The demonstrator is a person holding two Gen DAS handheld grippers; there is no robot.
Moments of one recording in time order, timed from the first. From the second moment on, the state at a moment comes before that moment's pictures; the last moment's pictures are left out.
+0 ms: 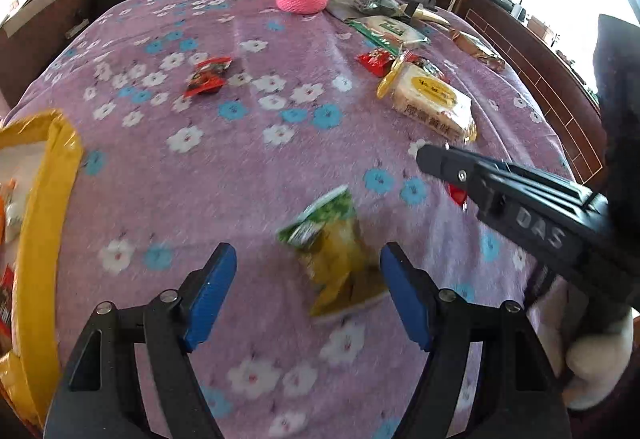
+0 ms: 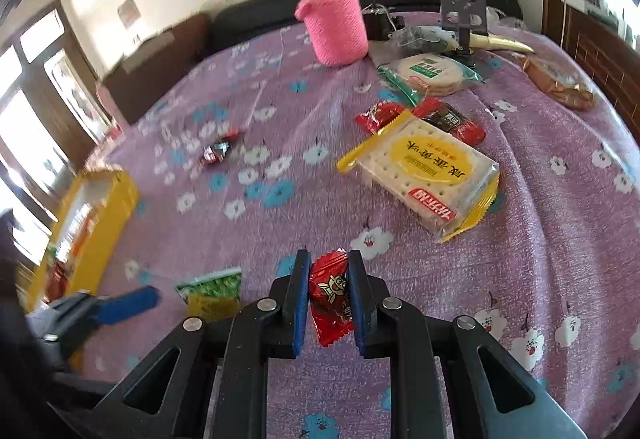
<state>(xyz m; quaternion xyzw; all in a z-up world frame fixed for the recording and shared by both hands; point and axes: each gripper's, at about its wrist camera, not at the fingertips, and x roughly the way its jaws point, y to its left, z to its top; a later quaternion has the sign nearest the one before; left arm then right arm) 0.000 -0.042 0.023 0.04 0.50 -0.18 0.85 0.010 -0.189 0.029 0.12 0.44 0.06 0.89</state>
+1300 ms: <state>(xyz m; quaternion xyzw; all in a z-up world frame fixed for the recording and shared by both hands) -0.036 0.256 0.098 -0.12 0.40 0.00 0.91 0.009 0.025 0.089 0.08 0.43 0.24 0.87</state>
